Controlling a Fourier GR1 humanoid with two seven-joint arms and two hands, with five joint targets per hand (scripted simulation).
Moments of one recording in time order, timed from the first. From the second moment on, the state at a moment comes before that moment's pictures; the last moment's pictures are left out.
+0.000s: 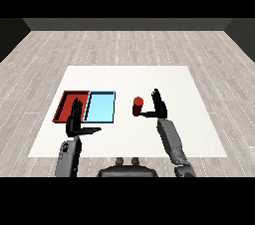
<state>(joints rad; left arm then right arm) 0.02 0.03 0.07 -1.61 0.05 -0.04 -0.38 -0.41 -0.01 -0.05 -1.00 -0.16 0.01 -0.40</state>
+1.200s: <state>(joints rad) 0.05 0.04 0.07 -1.64 0.08 -0.06 -0.37 -0.61 0.00 0.08 -0.60 -0.40 -0.04 -0.61</state>
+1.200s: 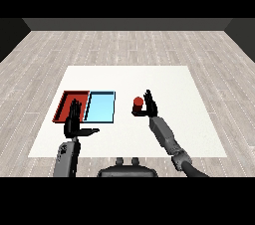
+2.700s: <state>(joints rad) 0.02 0.05 0.09 -1.63 0.08 -0.05 -0.37 -0.78 0.00 0.13 -0.33 -0.51 -0.02 -0.69</state>
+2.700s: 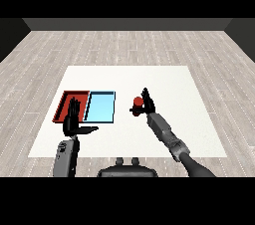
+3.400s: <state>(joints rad) 0.06 0.05 0.08 -1.65 0.08 -0.05 -0.38 -0.81 0.00 0.22 -0.31 -0.57 -0.15 -0.67</state>
